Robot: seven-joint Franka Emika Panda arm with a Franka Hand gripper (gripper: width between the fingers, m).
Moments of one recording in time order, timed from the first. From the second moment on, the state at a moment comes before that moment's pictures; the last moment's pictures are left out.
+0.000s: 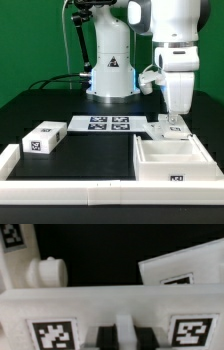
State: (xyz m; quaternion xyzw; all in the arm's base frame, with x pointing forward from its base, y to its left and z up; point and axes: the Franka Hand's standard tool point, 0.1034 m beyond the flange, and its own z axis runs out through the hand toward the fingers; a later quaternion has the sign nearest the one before) arm 0.458 0.113 0.060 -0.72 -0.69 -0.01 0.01
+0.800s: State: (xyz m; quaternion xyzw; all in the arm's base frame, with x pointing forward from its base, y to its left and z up) arm 0.486 0.114 0.058 -0.73 -0.68 -0.02 0.01
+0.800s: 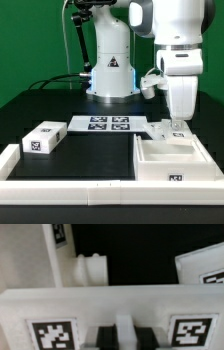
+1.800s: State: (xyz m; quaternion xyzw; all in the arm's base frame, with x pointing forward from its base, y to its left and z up) arm 0.546 0.108 0.059 -0.74 -0.67 -0.03 0.00
